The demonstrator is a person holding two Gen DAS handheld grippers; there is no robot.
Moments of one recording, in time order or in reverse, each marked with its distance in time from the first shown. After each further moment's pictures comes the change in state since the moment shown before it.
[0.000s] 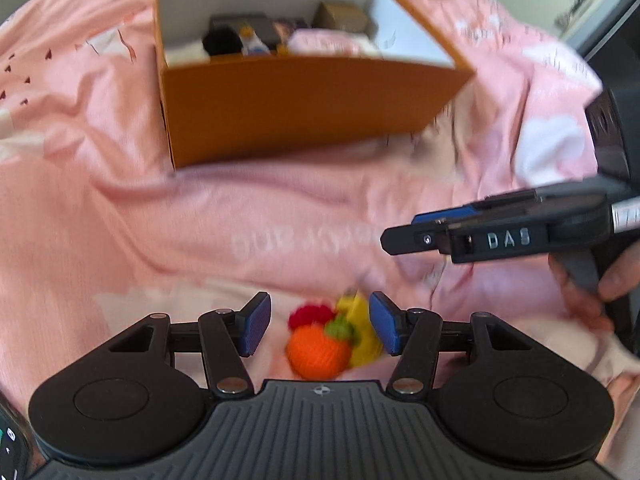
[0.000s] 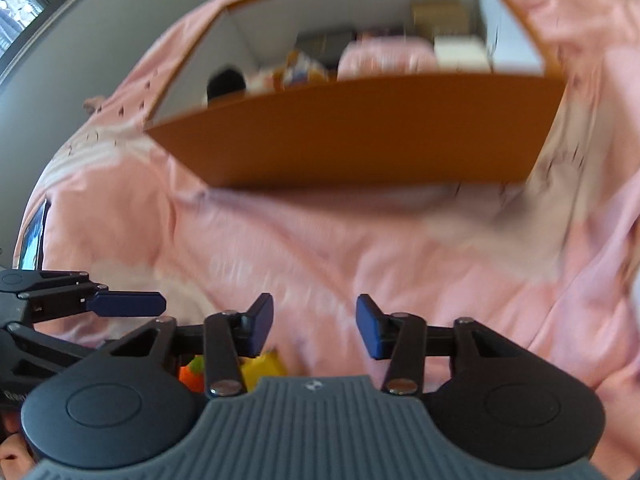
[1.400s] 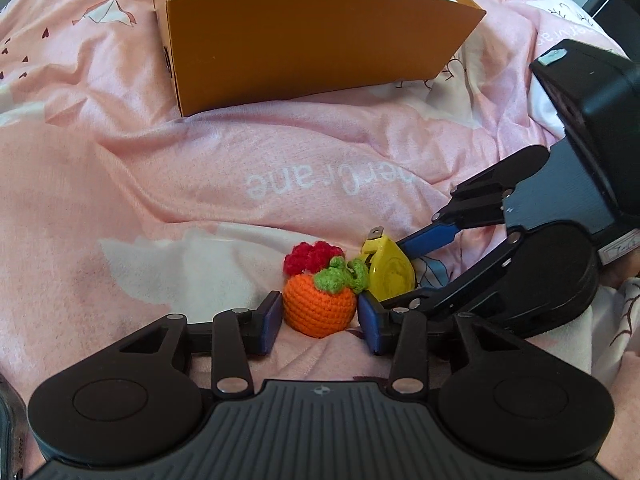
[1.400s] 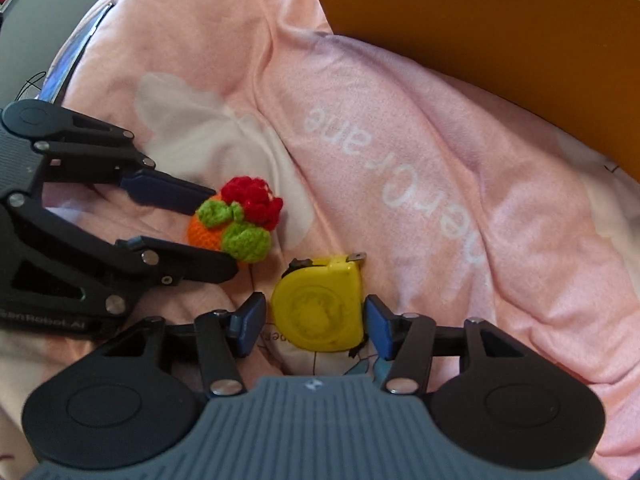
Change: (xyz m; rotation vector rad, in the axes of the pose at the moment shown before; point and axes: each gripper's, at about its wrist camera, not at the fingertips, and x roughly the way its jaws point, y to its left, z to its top) left arm 0.016 0.008 -0.022 0.044 0.072 0.047; right arm 0.063 0.046 -0.033 -0.391 0.280 0.091
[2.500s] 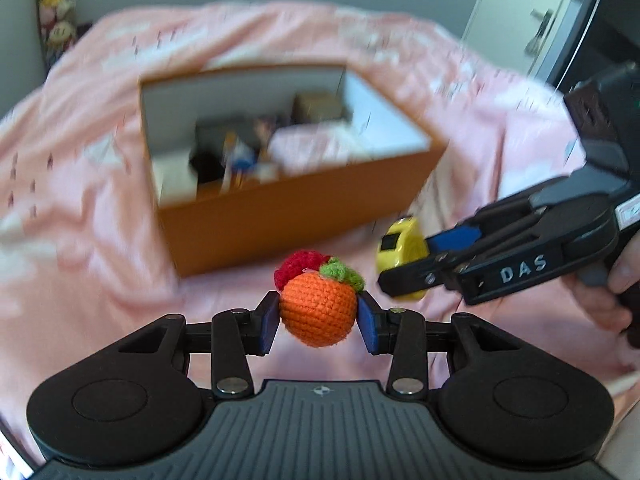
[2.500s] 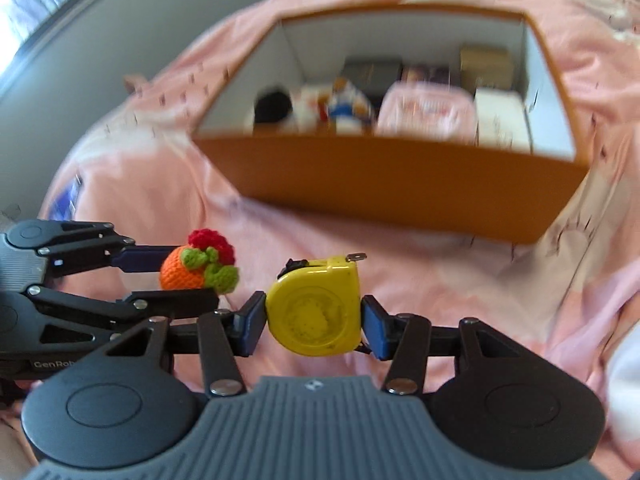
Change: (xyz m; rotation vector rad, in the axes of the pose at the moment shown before) left arm -0.052 -0.021 0.053 0.064 -0.350 -0.009; right arm -0.104 -0.041 0.006 0.213 -0.344 -0.089
